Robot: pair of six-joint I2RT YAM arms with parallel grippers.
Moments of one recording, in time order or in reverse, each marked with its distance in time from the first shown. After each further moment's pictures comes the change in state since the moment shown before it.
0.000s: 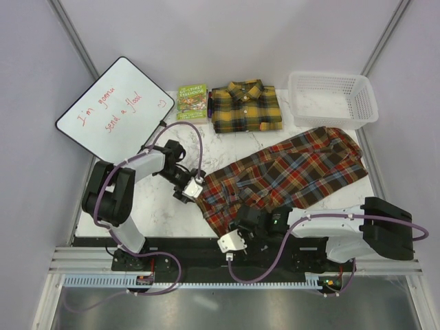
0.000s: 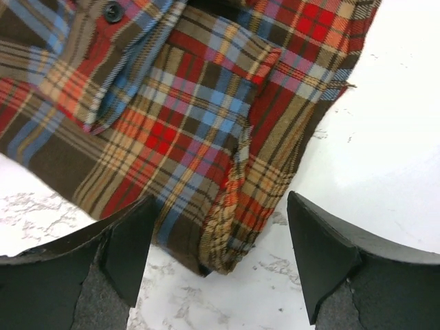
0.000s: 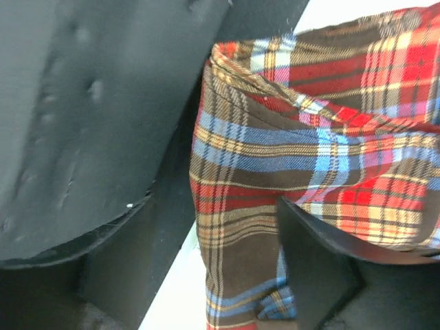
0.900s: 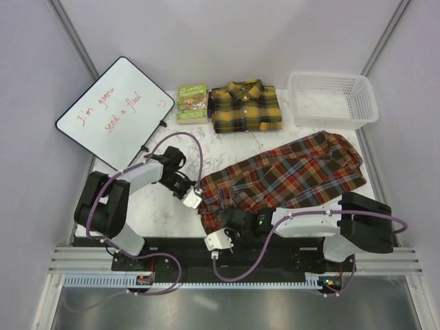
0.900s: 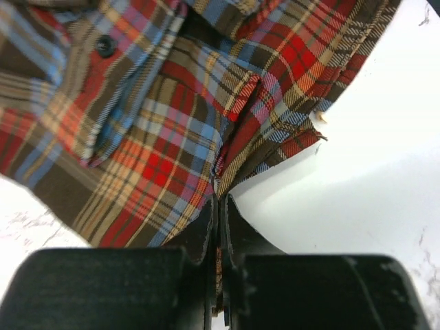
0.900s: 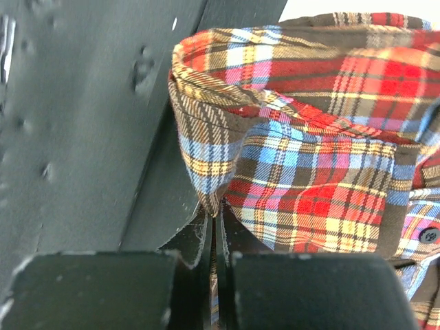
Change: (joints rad) left arm -0.048 -0.095 -0.136 0.095 -0.053 0.013; right arm 0.037 0.175 0.089 0.098 0.079 0.068
